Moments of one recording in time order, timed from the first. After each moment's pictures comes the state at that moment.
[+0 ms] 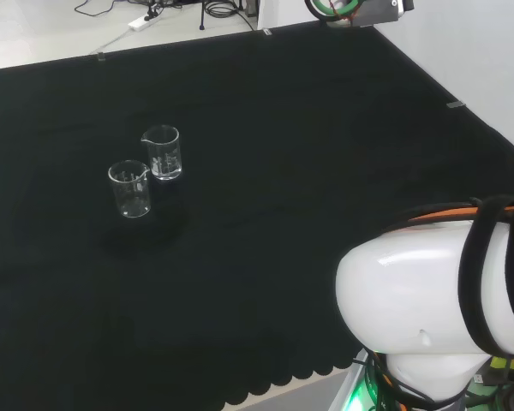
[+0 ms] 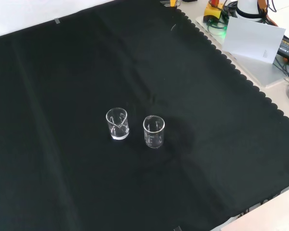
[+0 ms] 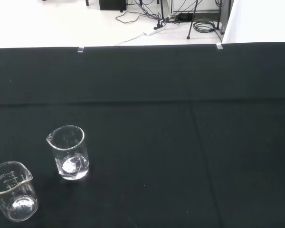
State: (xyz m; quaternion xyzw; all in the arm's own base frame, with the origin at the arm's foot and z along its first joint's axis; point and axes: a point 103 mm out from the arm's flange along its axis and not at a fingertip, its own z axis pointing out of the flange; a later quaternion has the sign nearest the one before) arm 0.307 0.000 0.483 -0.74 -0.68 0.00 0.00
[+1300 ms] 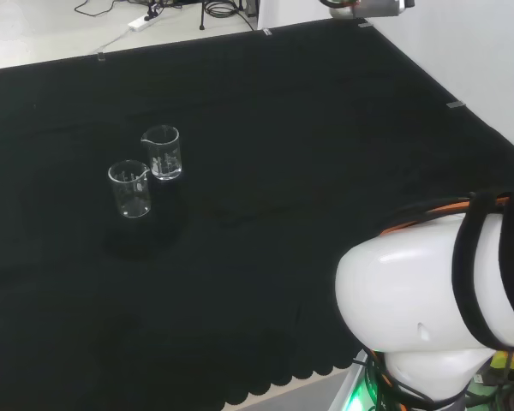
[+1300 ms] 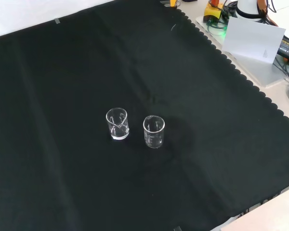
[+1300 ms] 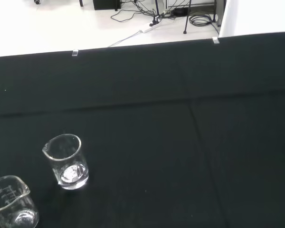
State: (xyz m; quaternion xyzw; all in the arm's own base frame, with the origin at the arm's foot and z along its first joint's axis) arm 0.330 -0.022 0.475 -0.75 -0.66 -0.02 0.03
